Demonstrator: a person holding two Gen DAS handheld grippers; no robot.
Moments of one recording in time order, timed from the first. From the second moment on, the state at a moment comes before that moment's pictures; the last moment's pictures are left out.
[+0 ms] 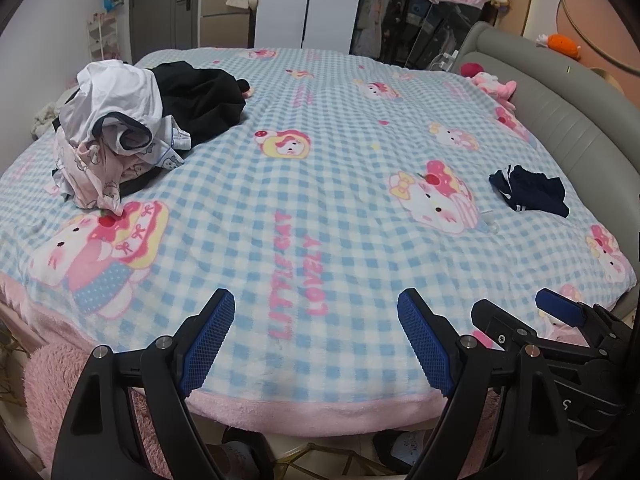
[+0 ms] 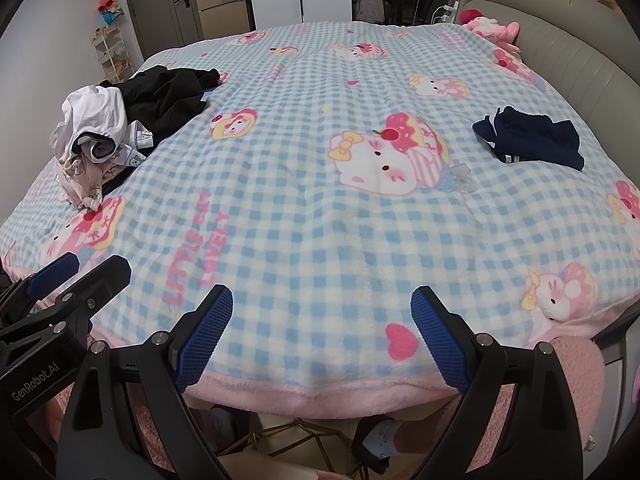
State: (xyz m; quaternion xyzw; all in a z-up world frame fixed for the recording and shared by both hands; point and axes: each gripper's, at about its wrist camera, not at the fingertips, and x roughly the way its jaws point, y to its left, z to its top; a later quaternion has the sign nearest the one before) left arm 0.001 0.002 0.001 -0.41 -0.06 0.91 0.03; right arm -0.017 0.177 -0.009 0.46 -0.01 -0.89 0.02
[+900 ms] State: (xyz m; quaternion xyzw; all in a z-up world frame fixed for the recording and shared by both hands) left arm -0.070 -0.158 0.003 -0.36 -0.16 0.91 -0.11; right arm -0.123 0.038 0.015 0.42 0.05 -0.89 0.18
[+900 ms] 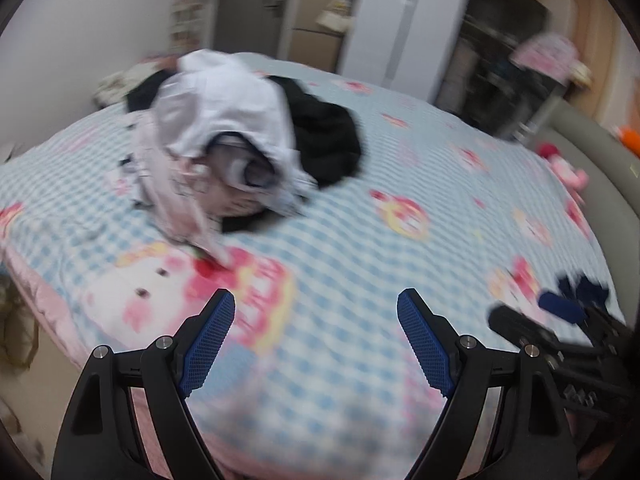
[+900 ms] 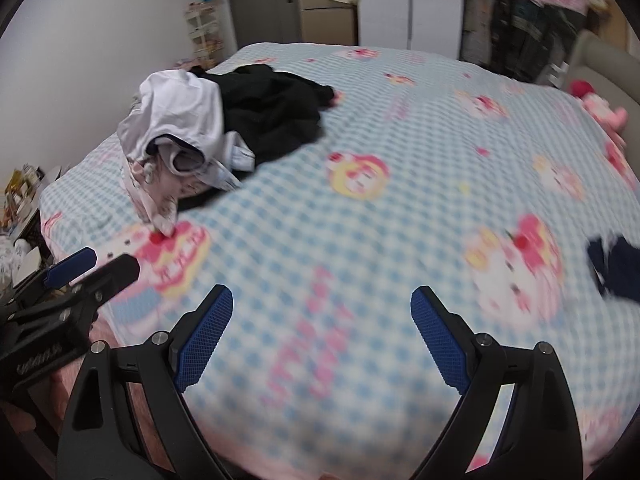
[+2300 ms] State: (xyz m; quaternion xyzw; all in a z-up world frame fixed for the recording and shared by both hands) left arm -0.150 -0.189 0.006 -0.35 -0.13 0.93 -0.02; right arm -0.233 -0.088 0.018 0.36 0.08 -0.90 0.24
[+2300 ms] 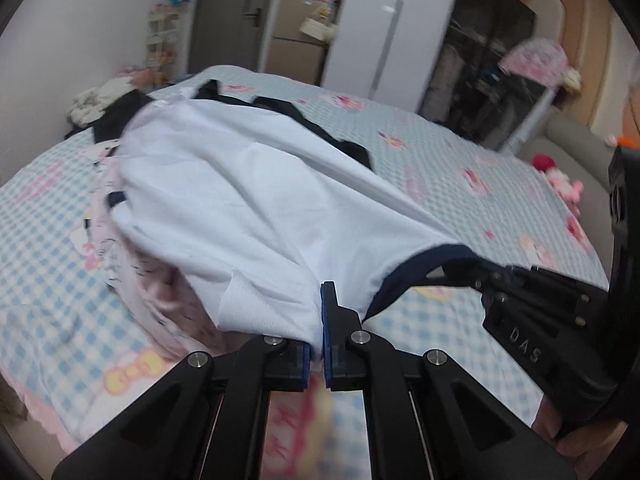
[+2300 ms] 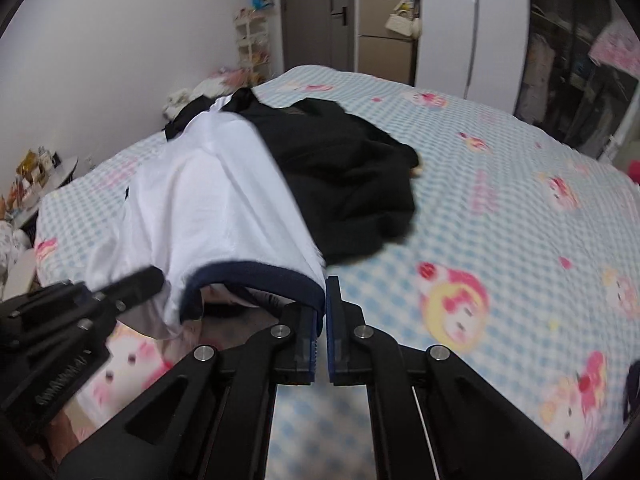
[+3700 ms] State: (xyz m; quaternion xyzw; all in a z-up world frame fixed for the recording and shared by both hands) left arm -0.037 -0.065 -0.059 -0.46 -0.18 0.86 0.12; right arm -0.046 0.215 -0.066 0.48 -0.05 -0.87 0.11
